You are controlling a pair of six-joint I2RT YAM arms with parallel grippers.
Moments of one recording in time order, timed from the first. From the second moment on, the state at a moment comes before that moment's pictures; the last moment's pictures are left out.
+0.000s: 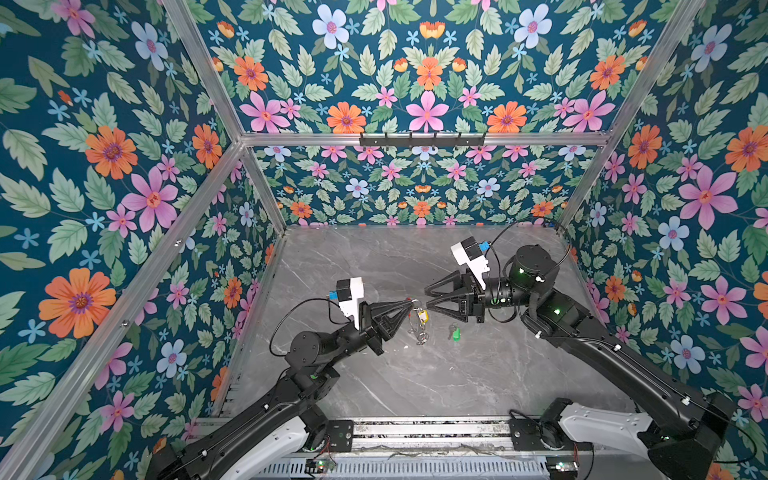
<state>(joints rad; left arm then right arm) -0.80 0.74 0.47 0.79 0.40 -0.71 0.69 1.15 1.14 -0.01 -0.94 0.41</state>
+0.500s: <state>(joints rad) -0.80 0.75 0.47 0.80 0.38 -0.71 0.73 1.18 1.16 -0.04 -0.93 0.39</state>
